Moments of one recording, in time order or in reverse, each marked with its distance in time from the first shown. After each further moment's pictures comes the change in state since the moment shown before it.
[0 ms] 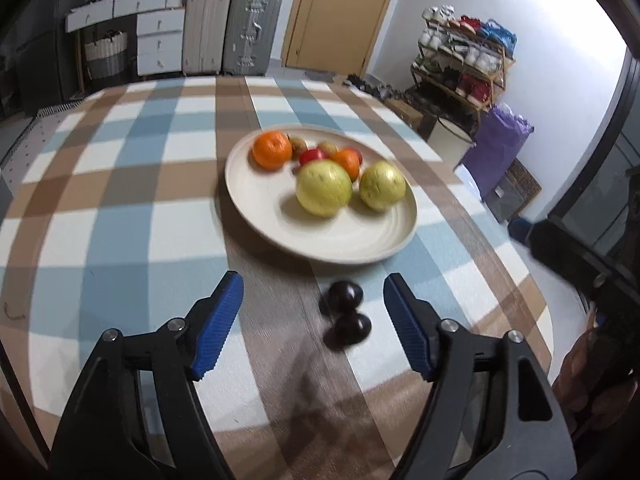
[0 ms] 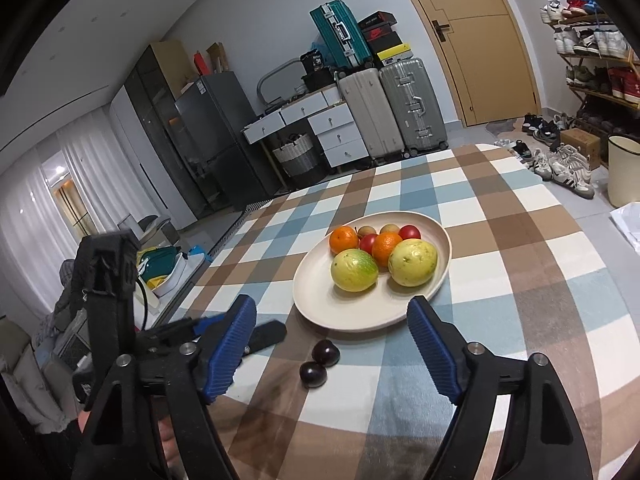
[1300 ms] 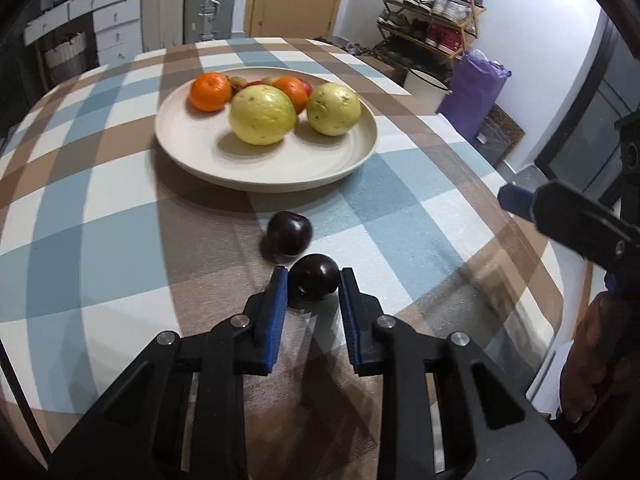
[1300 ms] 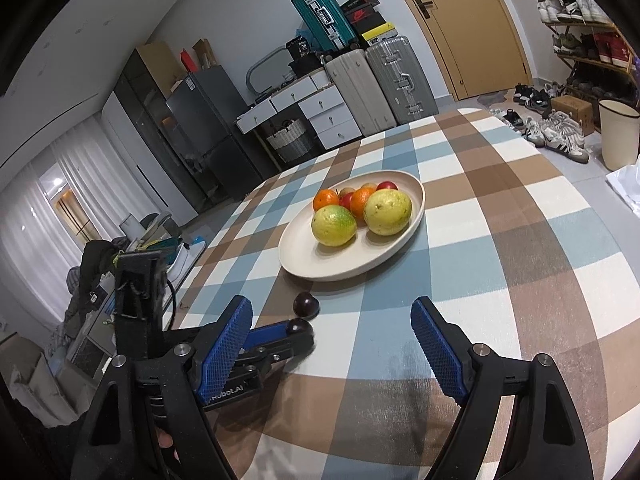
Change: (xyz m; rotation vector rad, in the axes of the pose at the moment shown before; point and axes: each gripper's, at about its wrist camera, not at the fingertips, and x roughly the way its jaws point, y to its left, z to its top) left arm 0.036 -0.032 -0.035 0.126 0.108 -0.049; right arm -0.015 -0.026 -0.034 0.077 0.069 0.014
